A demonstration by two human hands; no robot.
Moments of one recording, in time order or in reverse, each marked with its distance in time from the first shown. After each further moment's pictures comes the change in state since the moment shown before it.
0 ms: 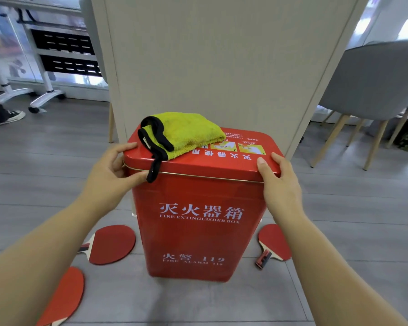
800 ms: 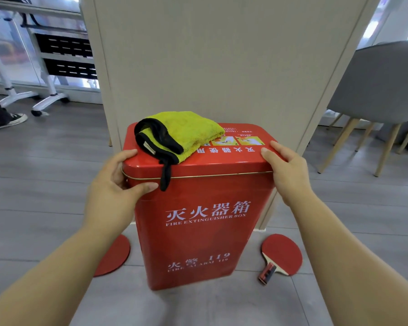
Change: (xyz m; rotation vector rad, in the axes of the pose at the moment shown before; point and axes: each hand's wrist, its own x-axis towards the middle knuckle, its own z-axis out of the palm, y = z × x) left_hand -0.003 -0.010 0.047 0.004 0.242 -0.002; right_hand 0.074 0.007 0.004 0.160 -0.096 -0.007
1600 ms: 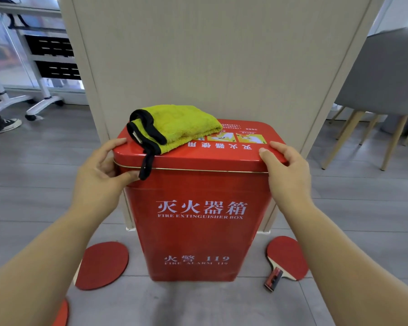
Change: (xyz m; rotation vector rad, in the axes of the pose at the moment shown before) left_hand 0.062 -0.020 -0.001 0.002 -0.073 0.031; right_hand 0.011 0.015 0.018 -0.087 0.132 -0.064
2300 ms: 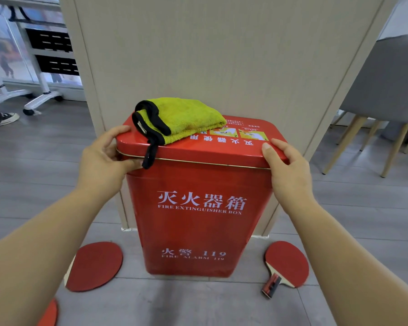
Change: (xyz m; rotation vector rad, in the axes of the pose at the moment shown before) left_hand 0.031 -0.007 0.012 0.071 0.021 0.012; right_hand 0.018 0.011 0.007 -0.011 -0.044 -0.043
